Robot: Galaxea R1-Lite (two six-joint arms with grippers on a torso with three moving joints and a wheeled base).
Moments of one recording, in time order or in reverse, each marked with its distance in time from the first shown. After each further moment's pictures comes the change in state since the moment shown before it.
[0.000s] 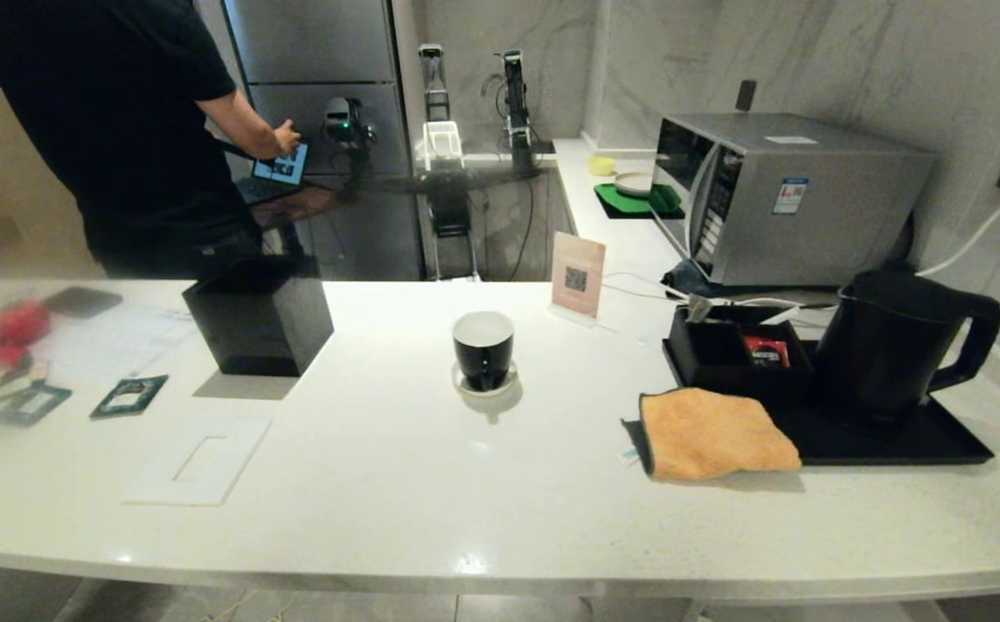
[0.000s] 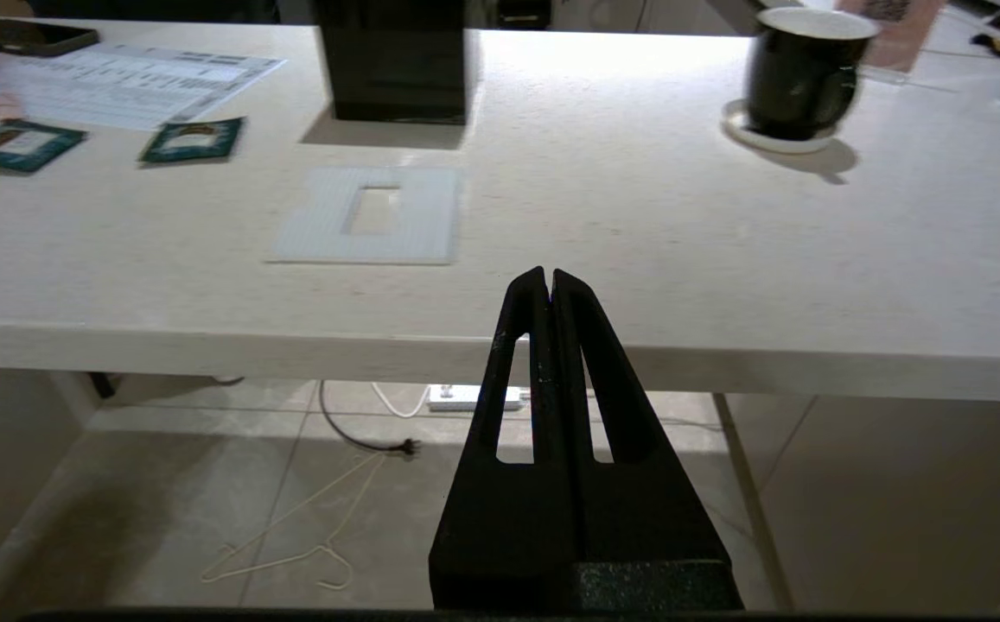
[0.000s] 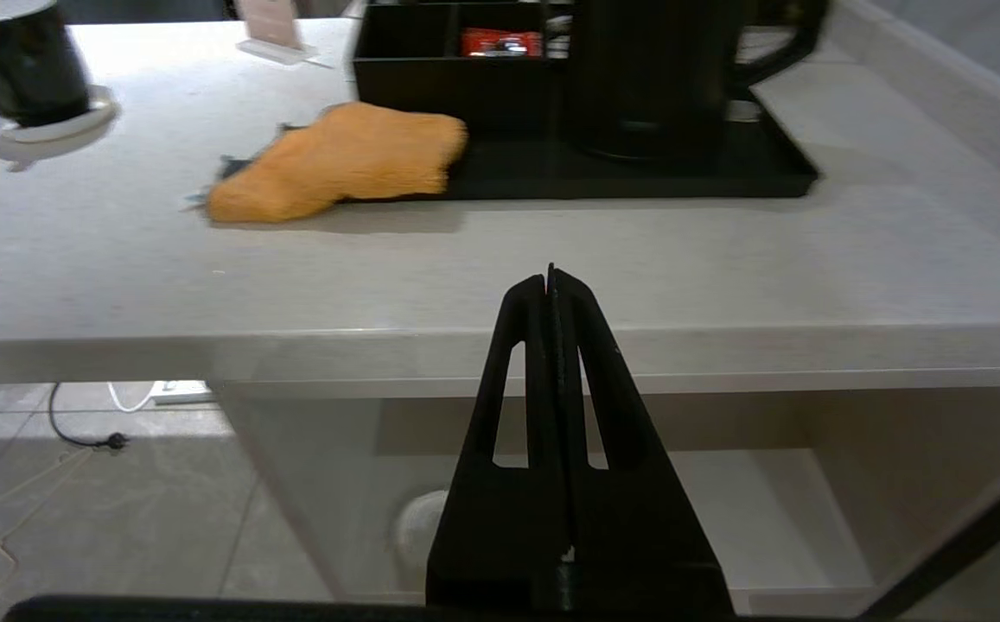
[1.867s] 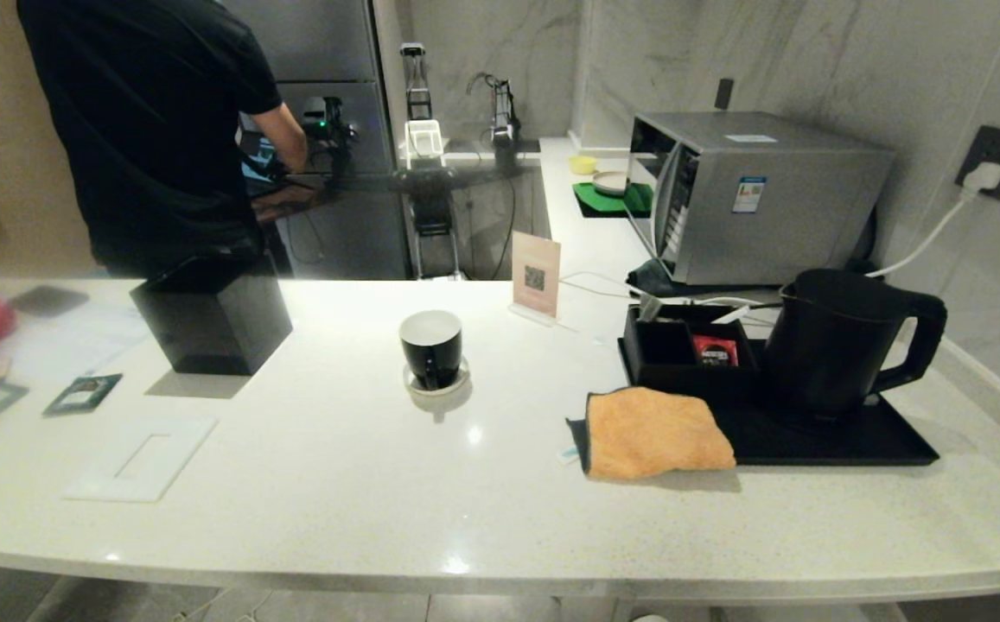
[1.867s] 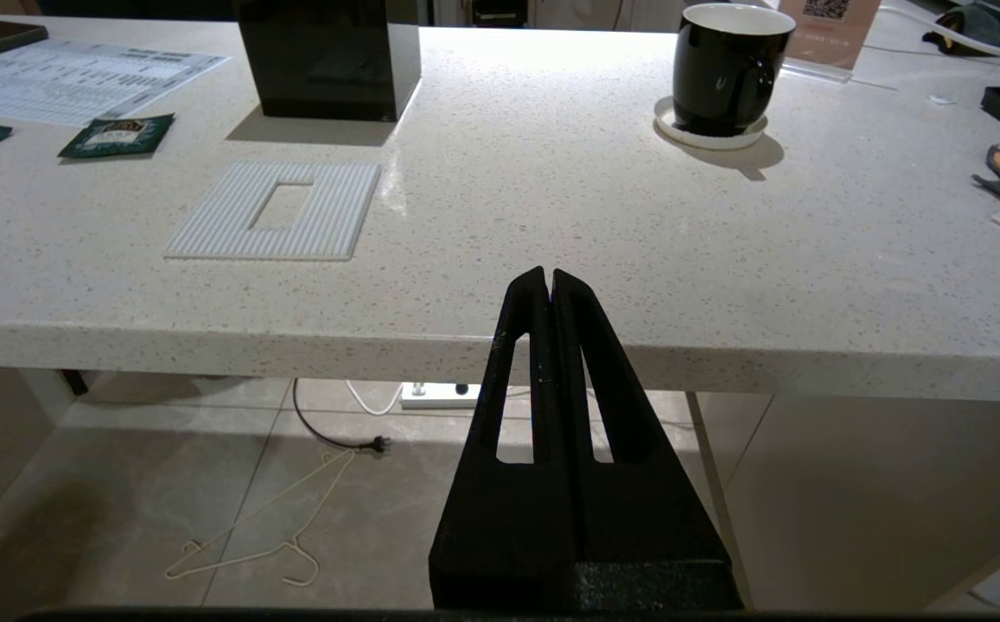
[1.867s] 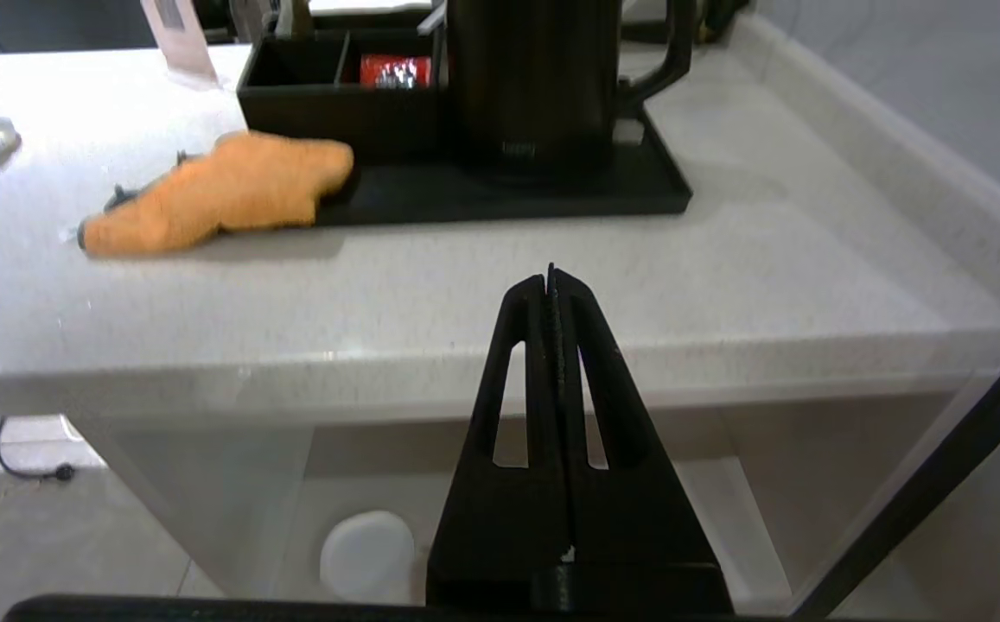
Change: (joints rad) left arm 0.000 0.000 0.000 0.000 0.001 0.000; right arm -0.001 0.014 -0.016 -0.028 -0.035 0.007
